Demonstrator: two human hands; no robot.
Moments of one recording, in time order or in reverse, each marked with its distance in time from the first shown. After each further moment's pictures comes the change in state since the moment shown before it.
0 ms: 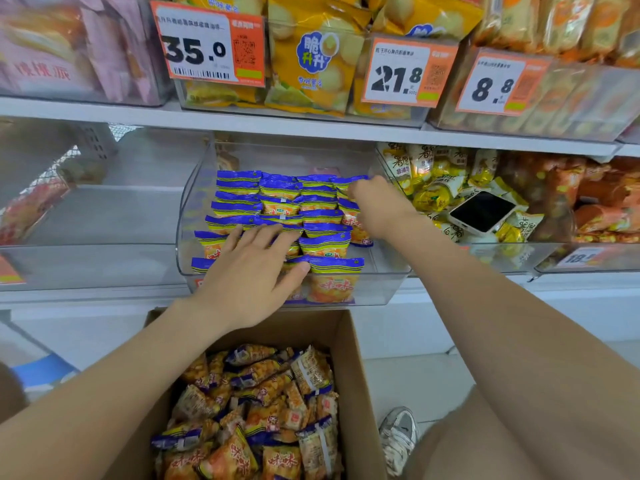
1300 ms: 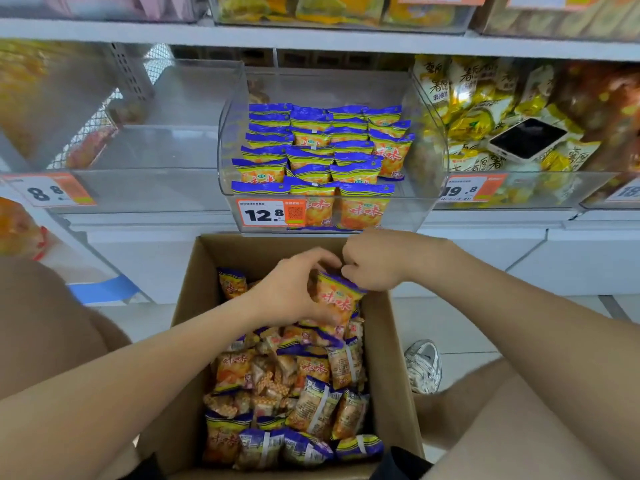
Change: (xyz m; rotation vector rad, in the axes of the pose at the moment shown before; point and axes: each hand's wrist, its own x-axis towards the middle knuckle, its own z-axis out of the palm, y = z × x) left_hand -0.091 0.021 0.060 -0.696 -0.353 -0.101; right_hand -0.147 -0.077 0.027 0.125 -0.553 -0.403
